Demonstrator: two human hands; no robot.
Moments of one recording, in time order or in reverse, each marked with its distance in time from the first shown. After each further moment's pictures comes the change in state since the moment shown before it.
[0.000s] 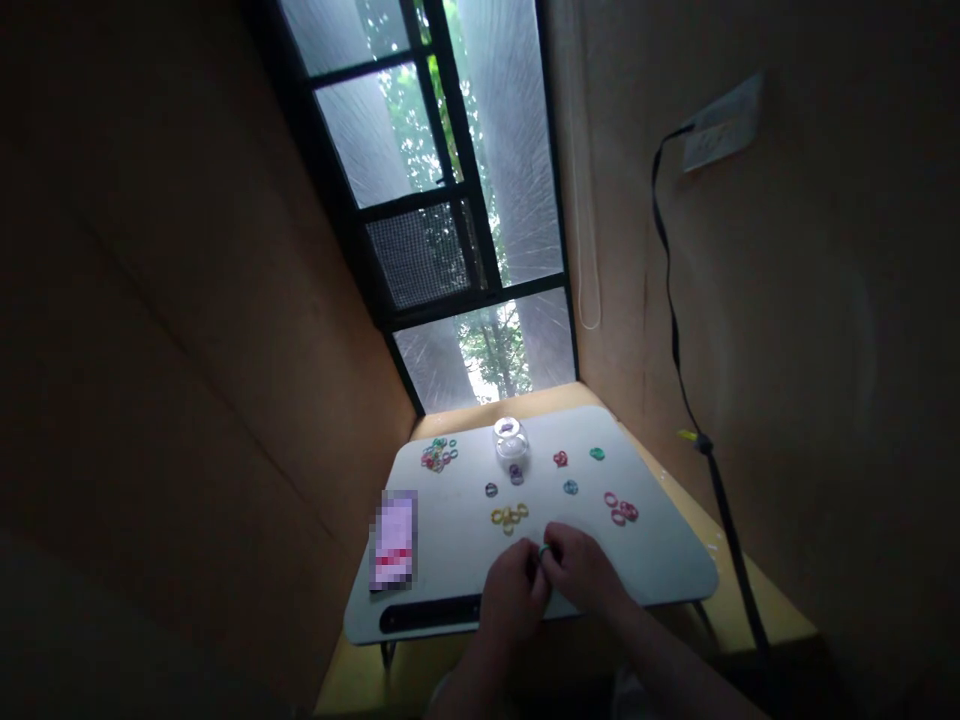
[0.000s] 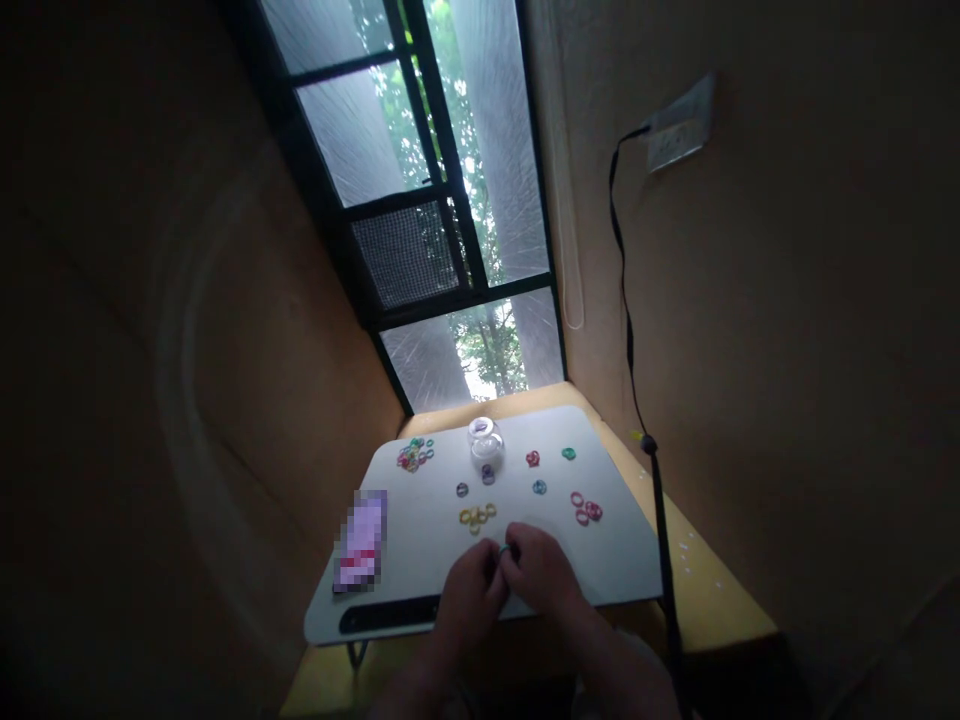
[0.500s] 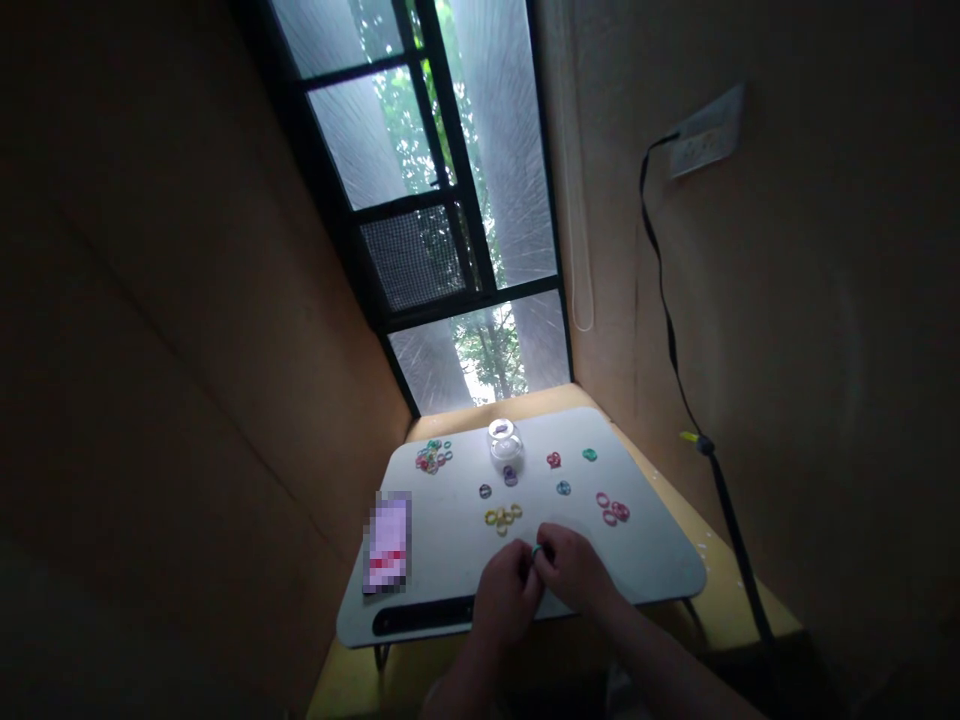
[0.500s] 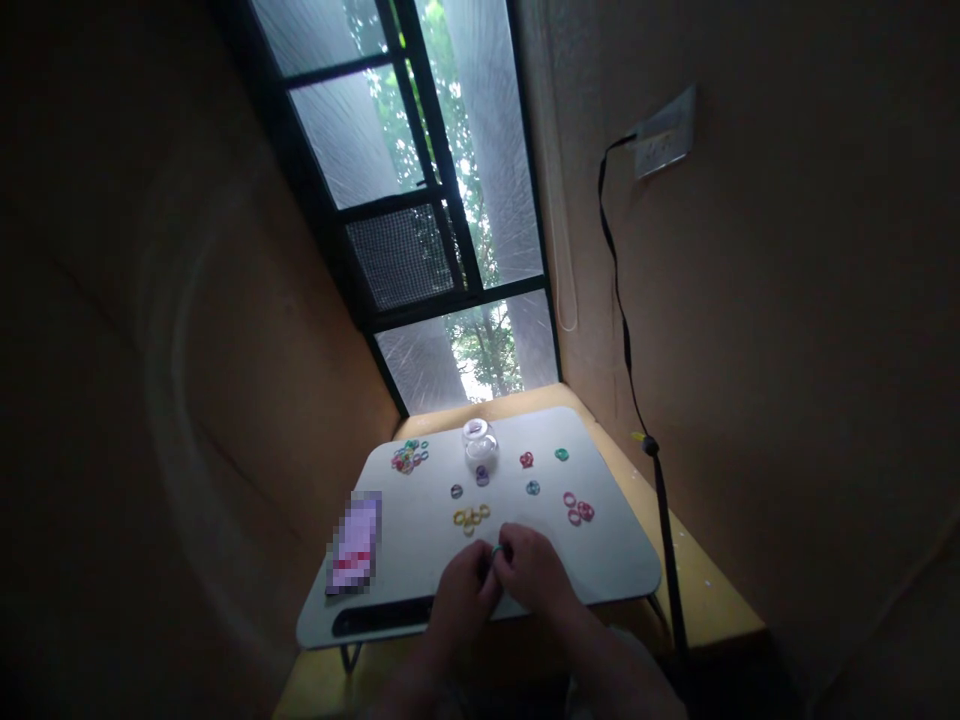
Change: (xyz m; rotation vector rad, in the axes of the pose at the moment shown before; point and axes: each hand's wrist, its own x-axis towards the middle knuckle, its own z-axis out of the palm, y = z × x) left_hand 0.000 -0.002 0.002 -0.024 0.010 0.003; right_hand 0.000 -0.003 -0.004 -0.006 0.002 -0.008
